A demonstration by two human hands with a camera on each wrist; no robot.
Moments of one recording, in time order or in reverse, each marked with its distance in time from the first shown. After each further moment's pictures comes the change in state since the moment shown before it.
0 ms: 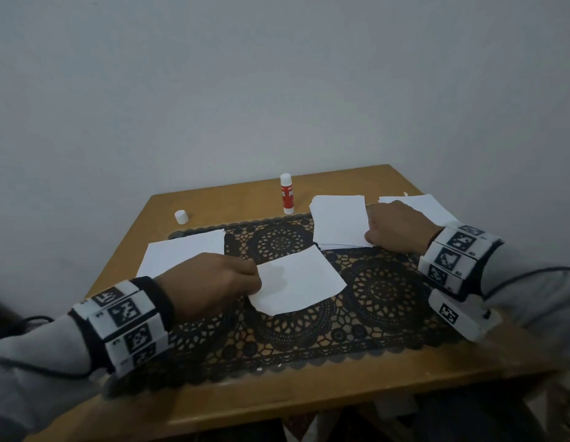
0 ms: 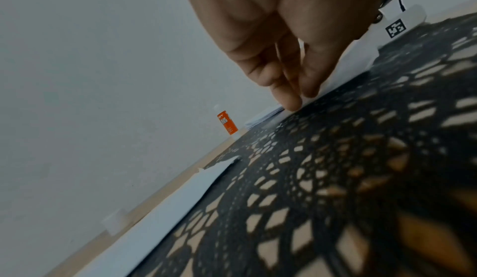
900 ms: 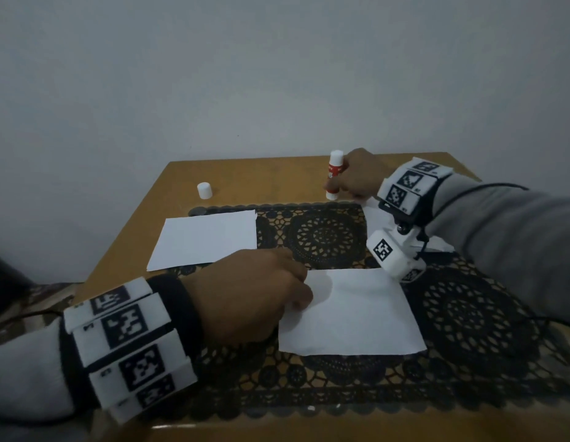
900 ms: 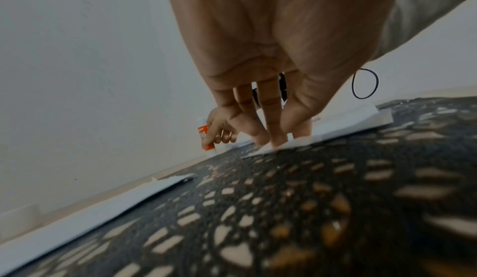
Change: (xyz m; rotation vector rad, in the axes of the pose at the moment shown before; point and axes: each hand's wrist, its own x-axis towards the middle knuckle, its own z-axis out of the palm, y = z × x) left_hand 0.003 -0.001 0.000 -0.168 -0.172 -0.121; right_hand 0.119 -0.115 0.003 0.536 -0.020 0.023
